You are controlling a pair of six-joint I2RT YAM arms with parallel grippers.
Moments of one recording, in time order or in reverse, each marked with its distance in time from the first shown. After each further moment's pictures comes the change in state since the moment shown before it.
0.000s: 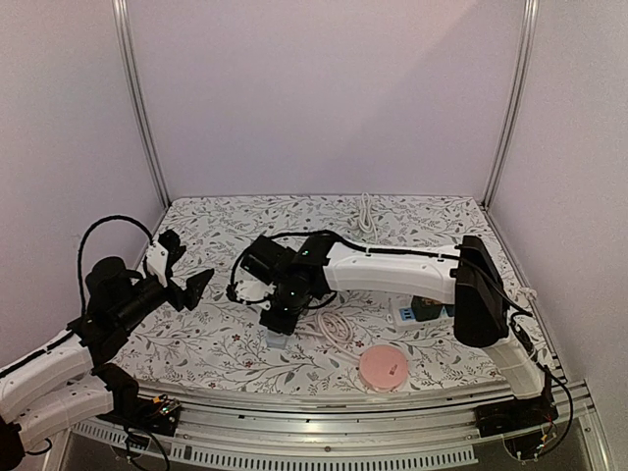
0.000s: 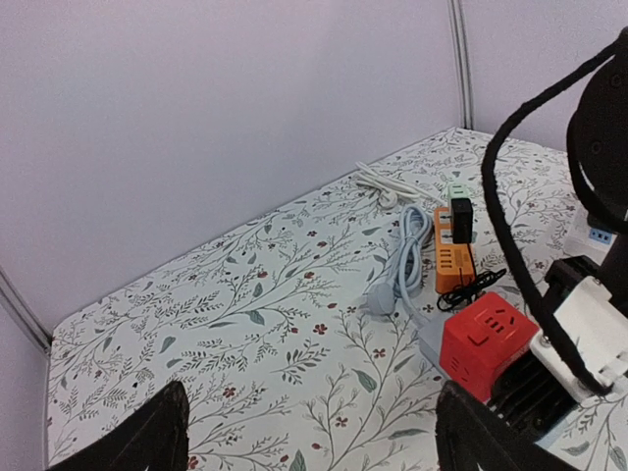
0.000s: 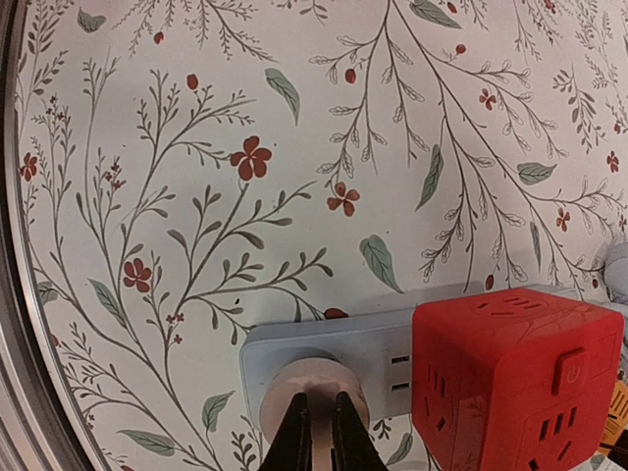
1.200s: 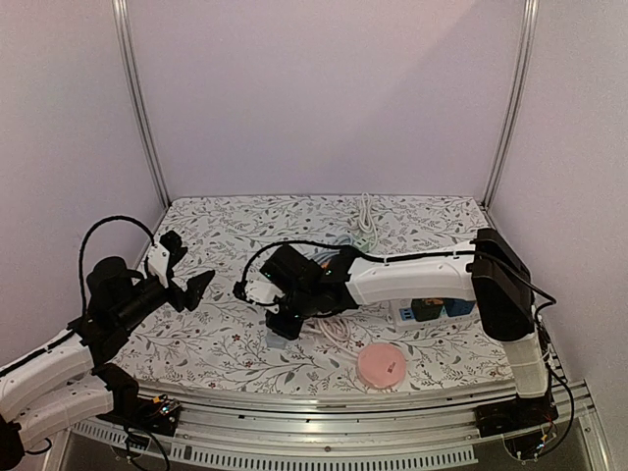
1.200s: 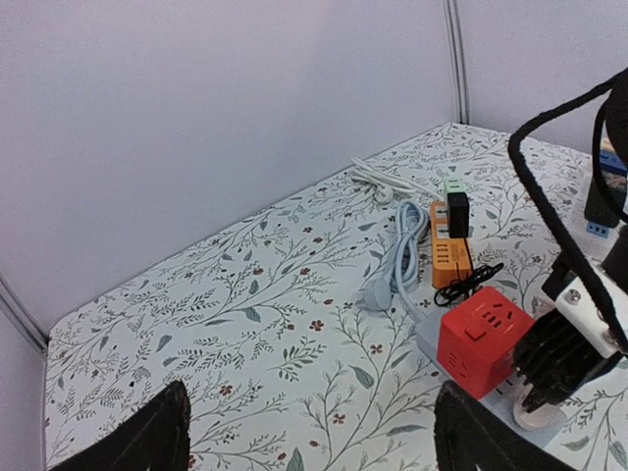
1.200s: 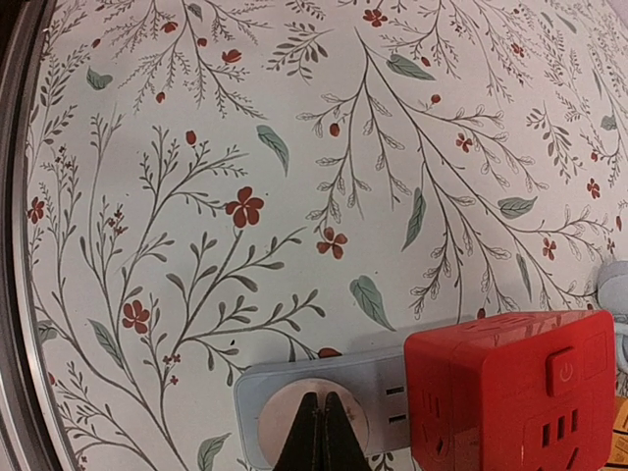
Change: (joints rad) left arm 0.002 0.010 0.000 -0.002 0.011 0.008; right arm -0.014 -0.155 -0.411 0.436 -0.019 0.022
